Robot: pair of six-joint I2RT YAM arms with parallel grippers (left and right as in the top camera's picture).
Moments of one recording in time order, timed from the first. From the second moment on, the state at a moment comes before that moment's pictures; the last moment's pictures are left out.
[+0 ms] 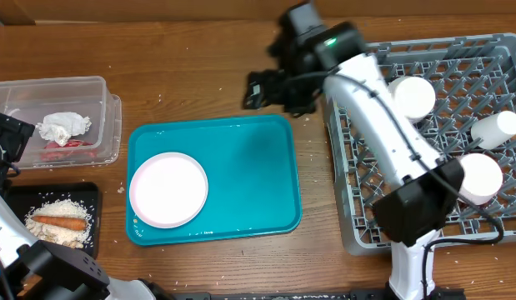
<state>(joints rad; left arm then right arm) 0.76 1.67 1.68 -1.22 0.08 -0.50 0.52 2.10 2.18 -1.32 -0.40 0.39</state>
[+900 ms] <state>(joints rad) 0.76 1.69 1.67 -1.29 0.06 -0.50 0.92 2.33 2.04 -1.00 -0.12 0.46</state>
